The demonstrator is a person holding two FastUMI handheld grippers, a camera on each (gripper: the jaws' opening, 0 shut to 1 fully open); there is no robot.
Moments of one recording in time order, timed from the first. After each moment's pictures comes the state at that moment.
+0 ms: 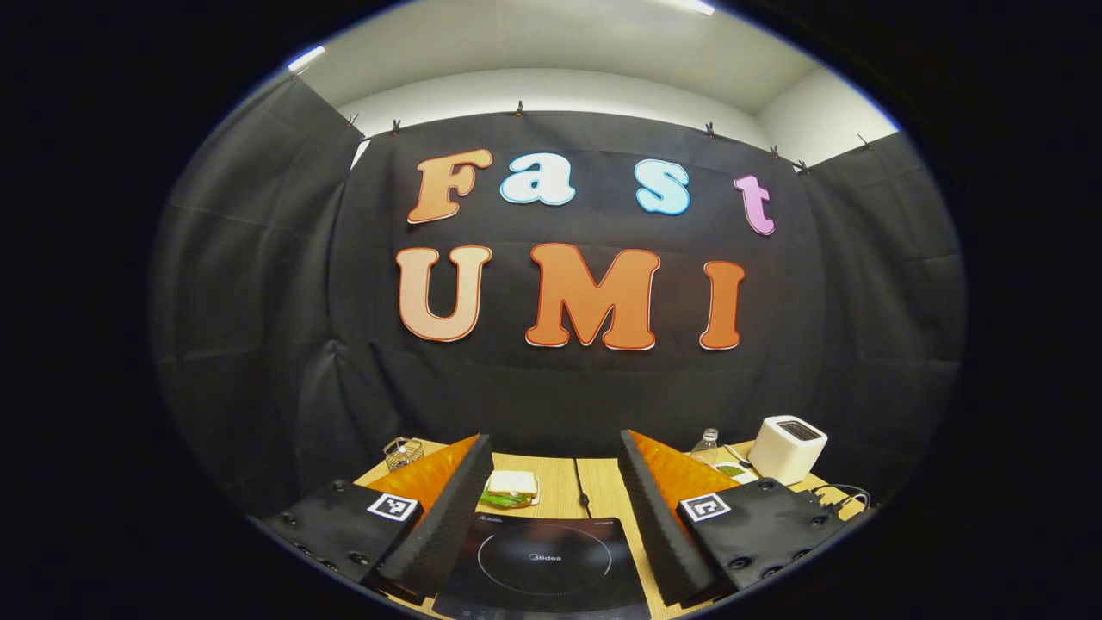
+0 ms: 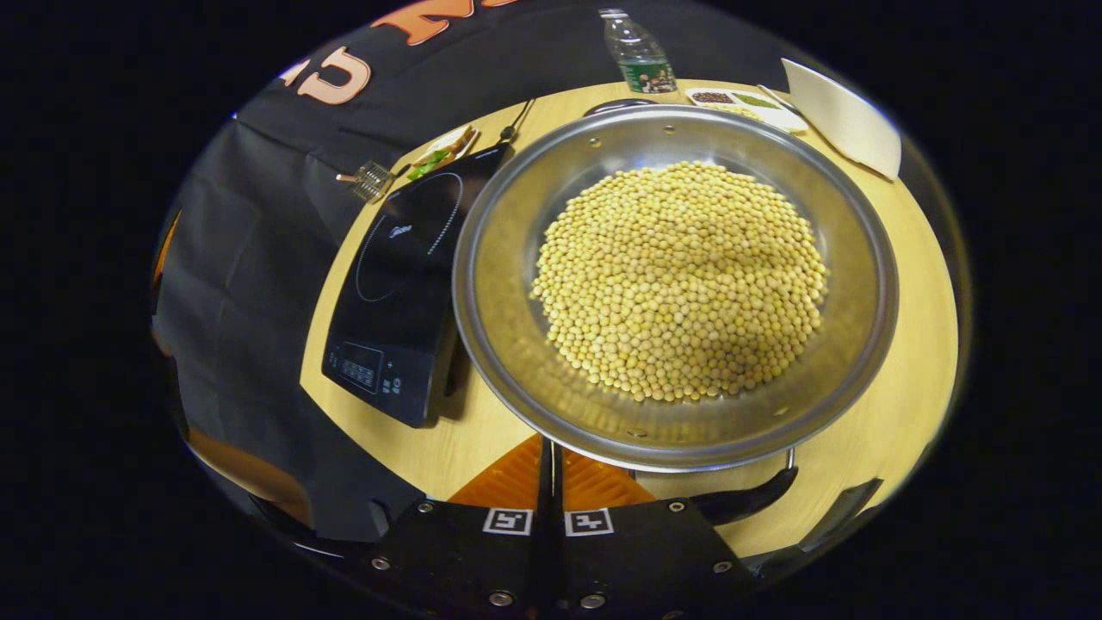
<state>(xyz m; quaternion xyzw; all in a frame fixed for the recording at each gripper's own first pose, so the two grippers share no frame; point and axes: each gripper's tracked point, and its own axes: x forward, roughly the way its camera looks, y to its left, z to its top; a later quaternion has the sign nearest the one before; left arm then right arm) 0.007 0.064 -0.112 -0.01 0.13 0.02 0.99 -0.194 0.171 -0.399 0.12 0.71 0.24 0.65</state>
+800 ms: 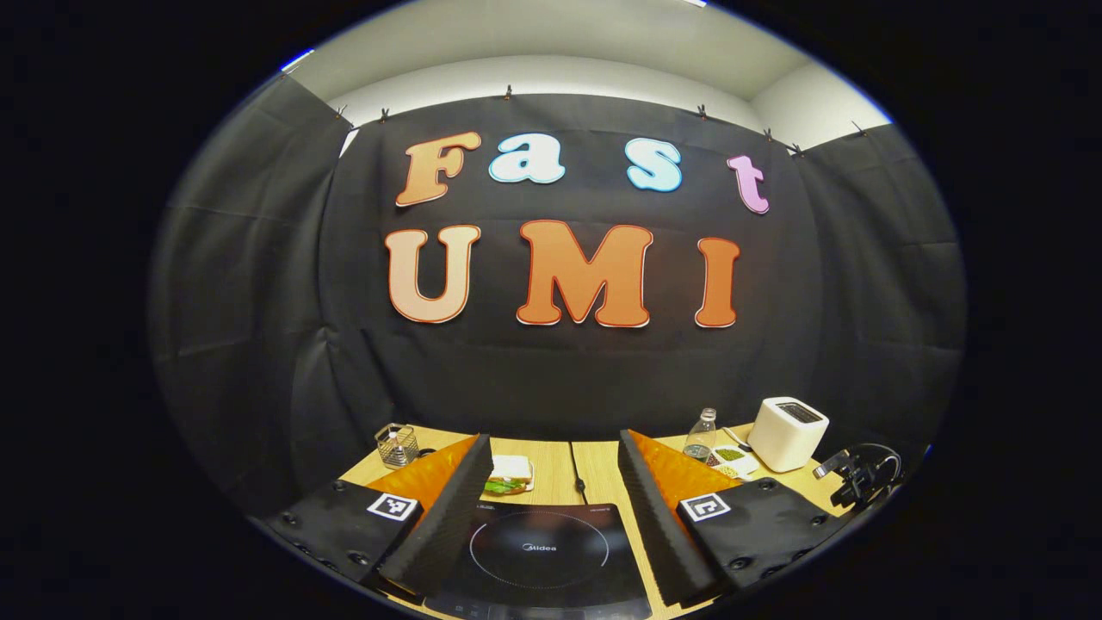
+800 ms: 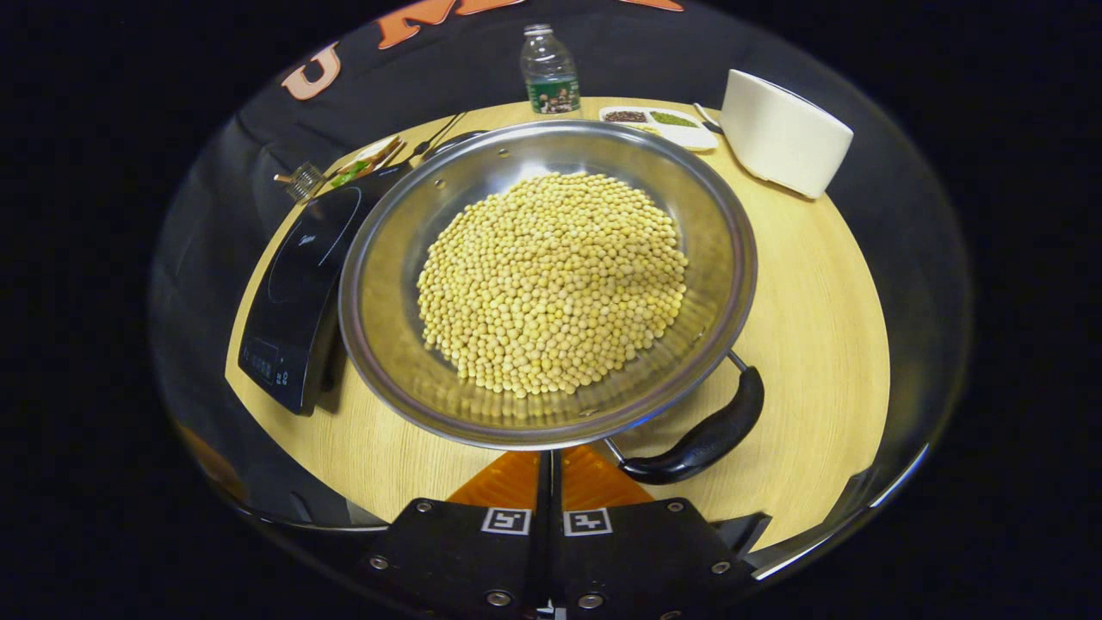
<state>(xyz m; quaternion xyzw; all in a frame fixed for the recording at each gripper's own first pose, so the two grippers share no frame) 0.010 0.052 -0.143 -0.01 0.16 0.00 0.99 -0.153 0.069 -0.431 0.03 0.70 0.17 0.70</state>
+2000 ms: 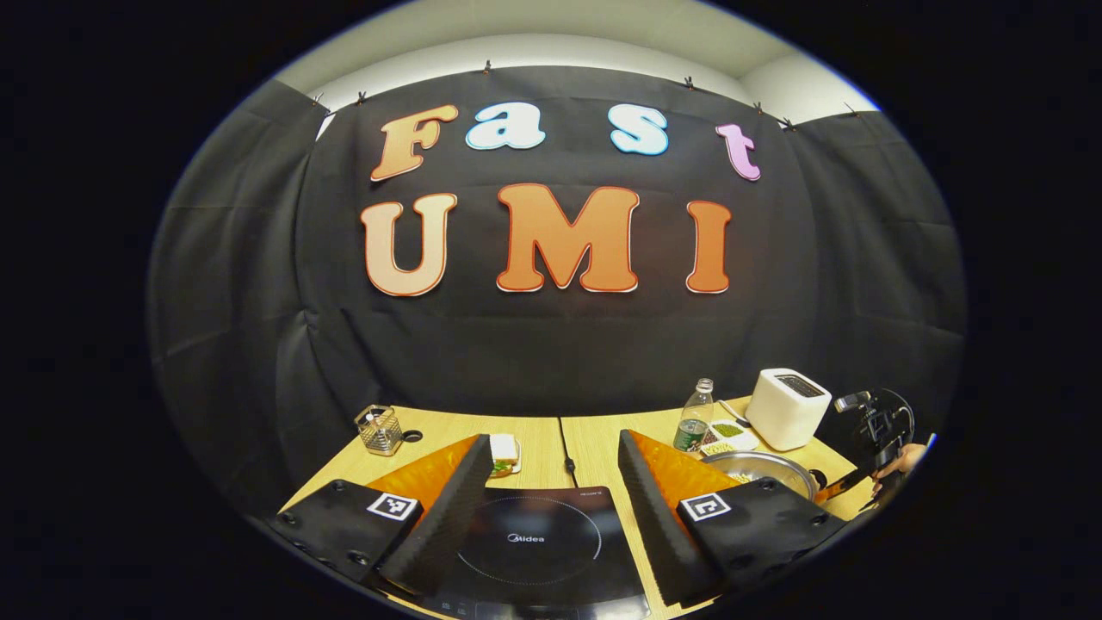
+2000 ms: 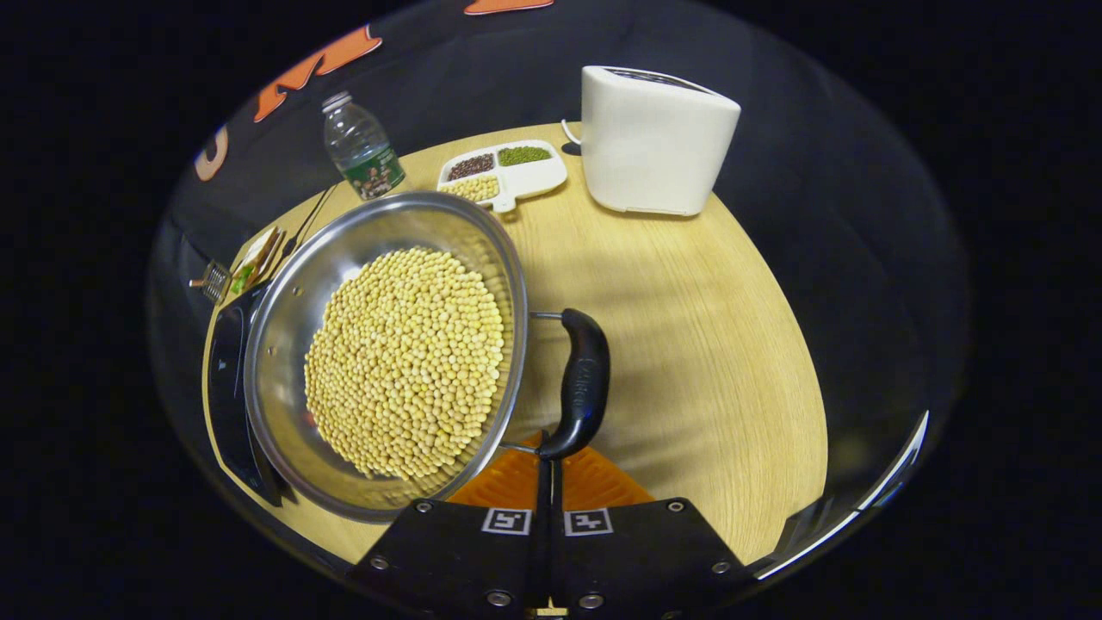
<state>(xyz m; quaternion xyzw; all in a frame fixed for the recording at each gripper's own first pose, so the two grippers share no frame) 0.030 0.027 -0.191 0.00 0.22 -0.01 0.98 -0.062 -0.022 -0.463 0.06 0.68 0.01 0.73</state>
